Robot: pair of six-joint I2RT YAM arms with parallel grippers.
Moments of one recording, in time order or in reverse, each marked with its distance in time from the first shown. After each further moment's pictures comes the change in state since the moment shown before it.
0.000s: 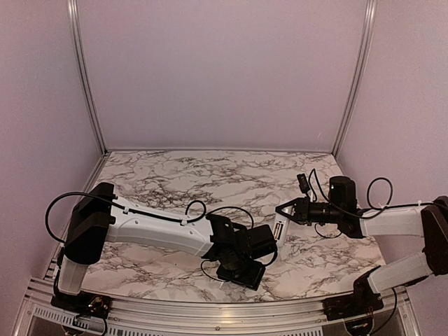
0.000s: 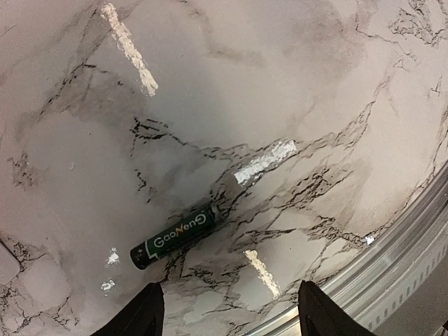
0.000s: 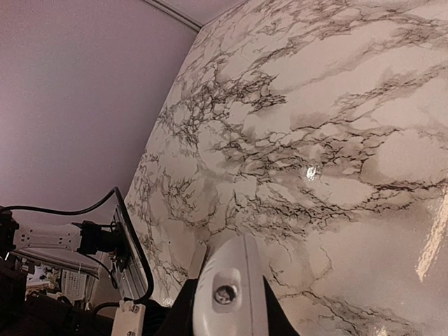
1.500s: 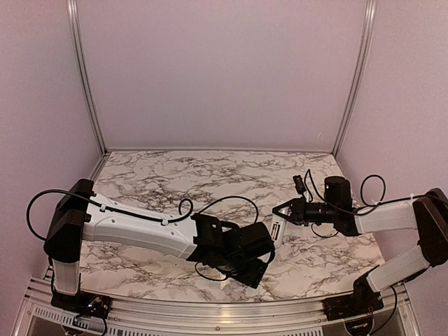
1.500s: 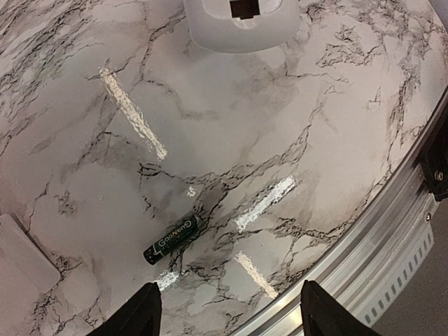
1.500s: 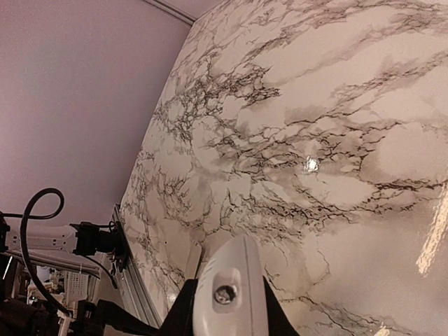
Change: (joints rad) left arm -0.038 -0.131 -0.109 0.129 -0.138 0.126; right arm 0.011 0.084 0.026 0.029 0.000 0.013
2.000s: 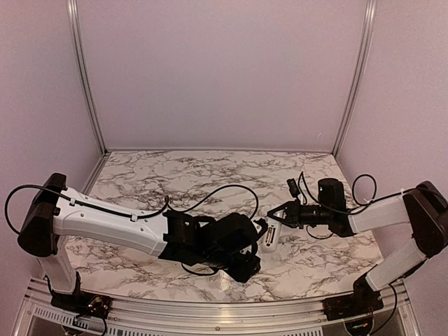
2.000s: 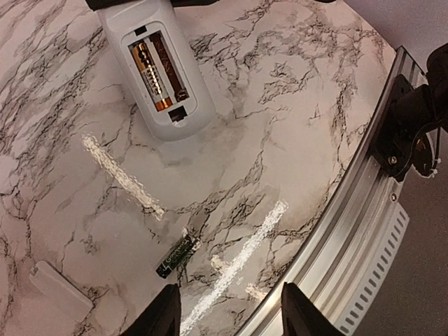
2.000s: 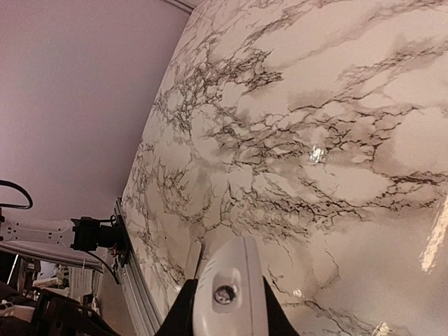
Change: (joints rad) left arm 0.007 -0.207 -0.234 0.248 -0.004 0.209; right arm 0.044 0.093 0.009 0.062 -0.004 0.027
